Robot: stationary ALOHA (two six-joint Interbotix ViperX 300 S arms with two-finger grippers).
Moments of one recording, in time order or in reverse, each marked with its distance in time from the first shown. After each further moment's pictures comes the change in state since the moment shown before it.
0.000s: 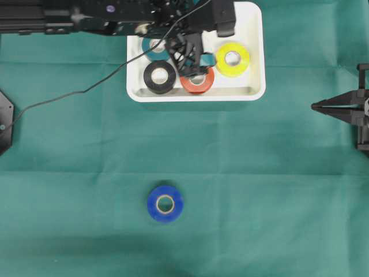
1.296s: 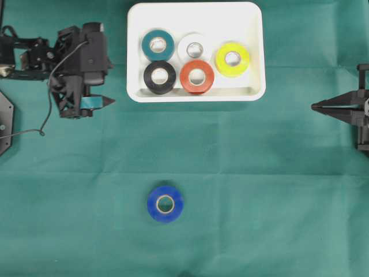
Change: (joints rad) left arm -0.071 -0.629 0.690 0.000 -0.011 -0.006; right arm 0.000 -0.002 0.000 0.000 0.000 0.000
